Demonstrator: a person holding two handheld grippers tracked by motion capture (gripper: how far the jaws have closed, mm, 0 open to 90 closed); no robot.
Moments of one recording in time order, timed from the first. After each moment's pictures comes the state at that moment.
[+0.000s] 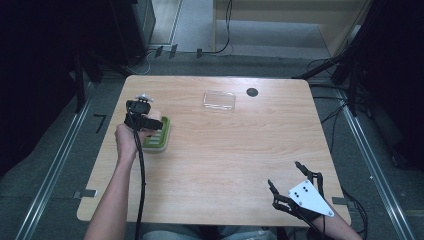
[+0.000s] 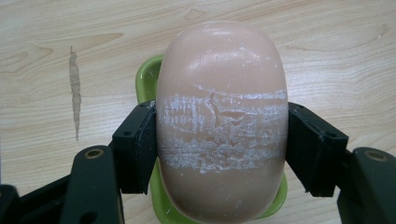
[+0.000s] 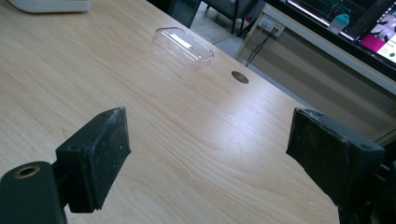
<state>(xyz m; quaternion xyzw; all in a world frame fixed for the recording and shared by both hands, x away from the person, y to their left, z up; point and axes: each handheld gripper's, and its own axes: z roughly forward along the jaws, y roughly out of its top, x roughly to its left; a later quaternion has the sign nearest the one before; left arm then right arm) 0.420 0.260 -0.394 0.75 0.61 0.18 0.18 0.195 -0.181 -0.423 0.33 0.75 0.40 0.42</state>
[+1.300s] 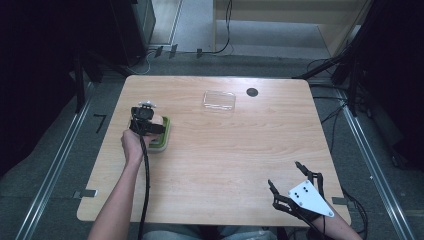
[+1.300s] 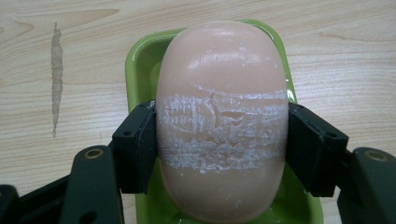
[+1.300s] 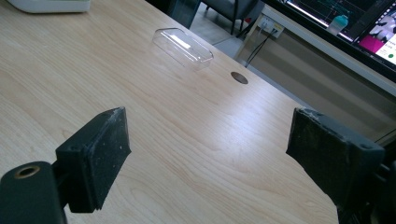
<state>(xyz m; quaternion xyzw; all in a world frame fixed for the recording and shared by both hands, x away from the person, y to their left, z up) 0.426 0.259 -0.429 0.74 0.62 0.19 0.17 0.195 -0.181 -0.423 0.33 0.74 0.40 0.42</state>
